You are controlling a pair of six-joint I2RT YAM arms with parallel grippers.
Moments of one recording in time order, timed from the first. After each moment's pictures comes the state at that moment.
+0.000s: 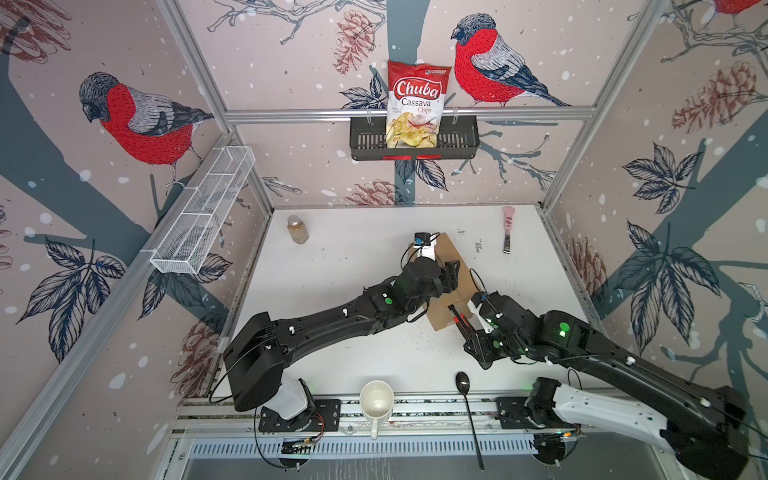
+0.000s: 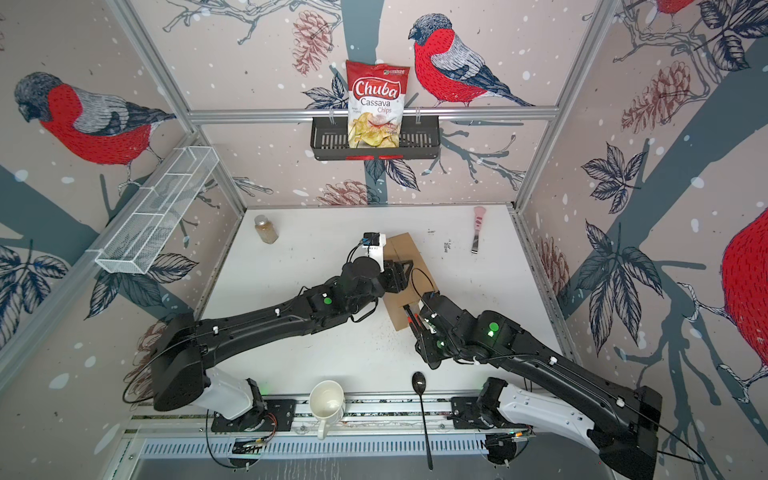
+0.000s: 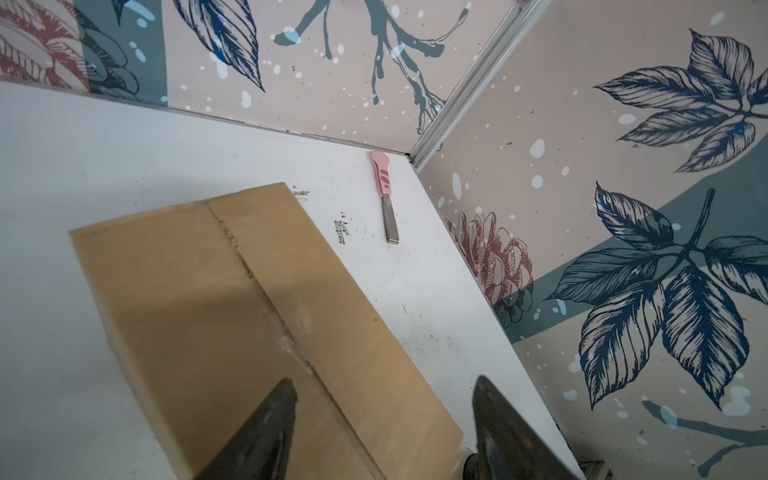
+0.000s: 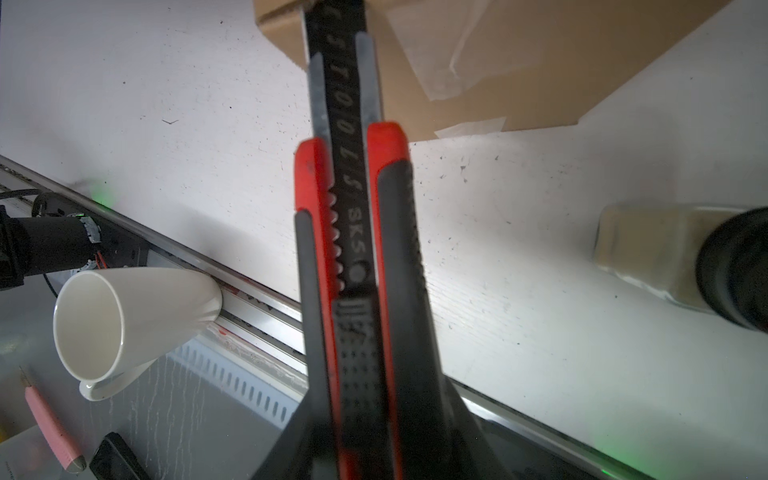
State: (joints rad) left arm -1.04 1.54 1.15 0.05 -0.29 -0.66; right arm 1.01 0.90 0.87 -1.07 -0.04 0.66
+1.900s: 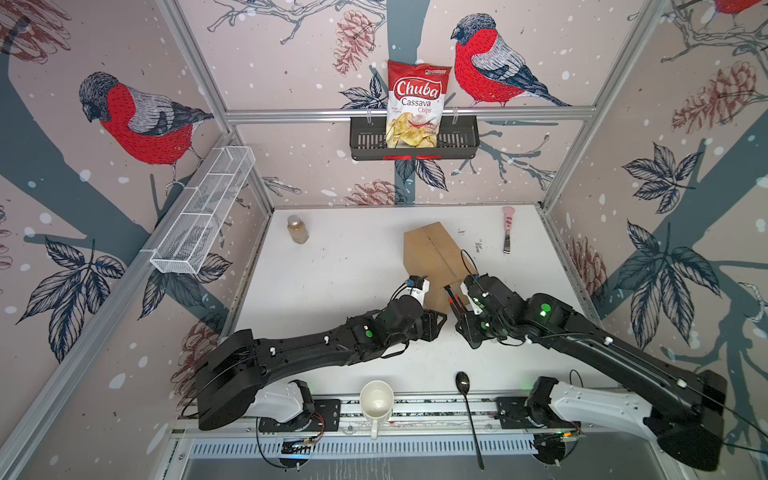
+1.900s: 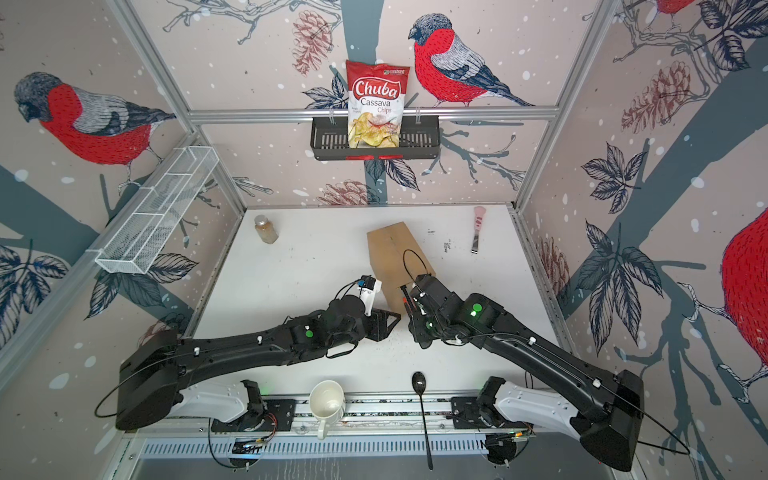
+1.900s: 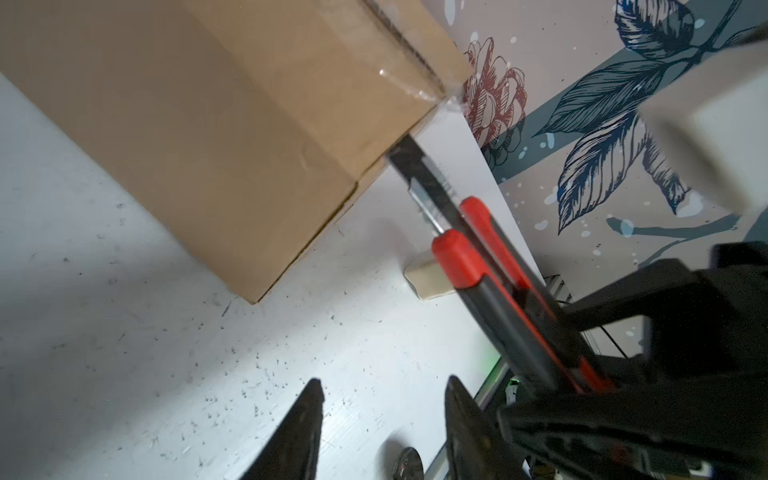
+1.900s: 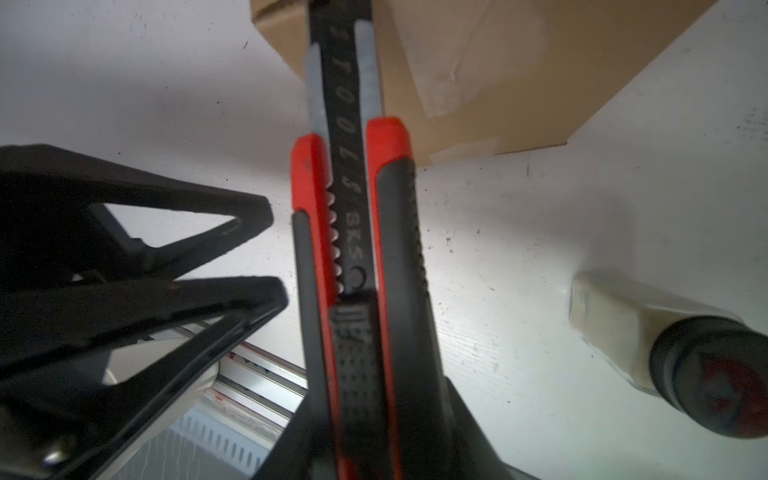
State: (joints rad) left arm -1.10 1.37 0.75 0.09 -0.05 -0.79; right arm 0.93 1.05 0.97 -0.99 0.01 0.60
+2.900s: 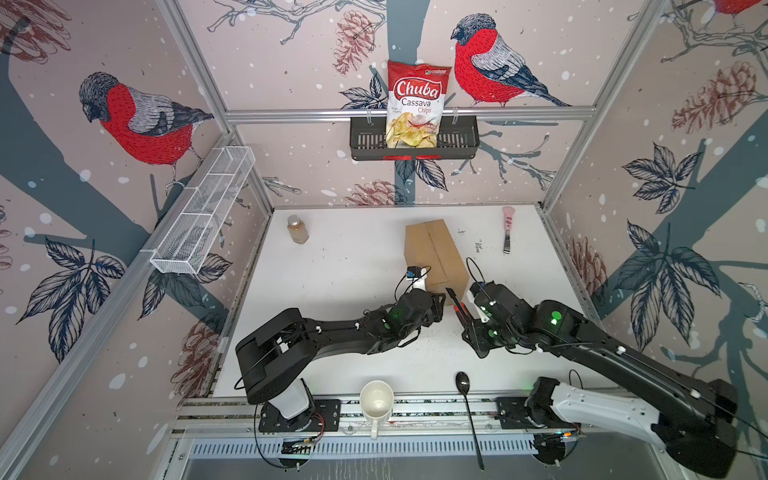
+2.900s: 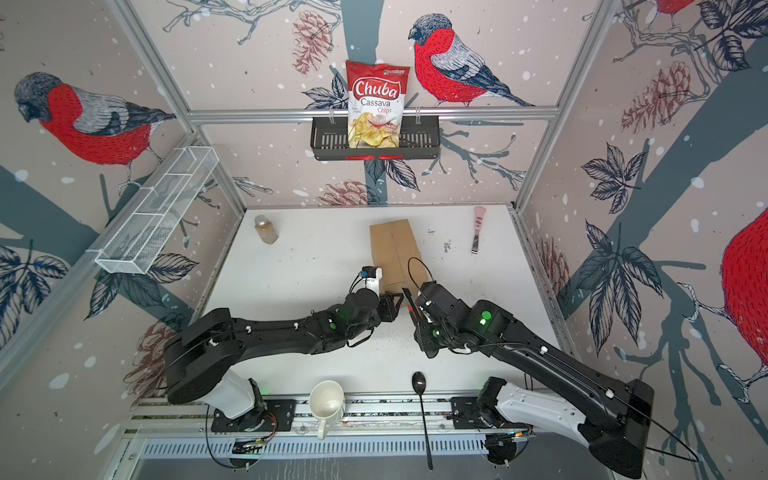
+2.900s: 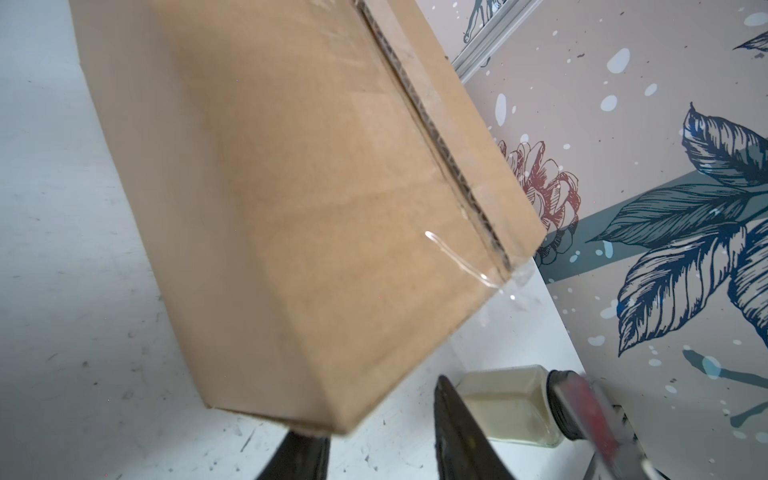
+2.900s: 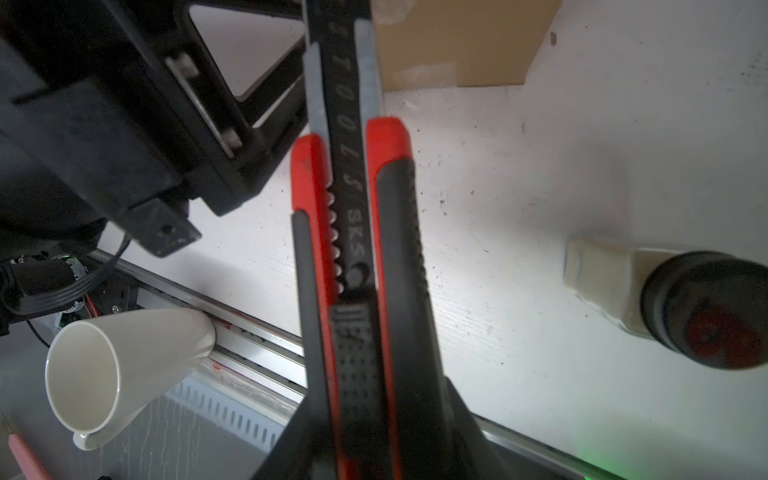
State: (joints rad) left arm -1.04 1.60 0.80 0.35 -0.25 -0.84; right arm 0.96 0.97 0.94 -1.08 -0.01 0.64
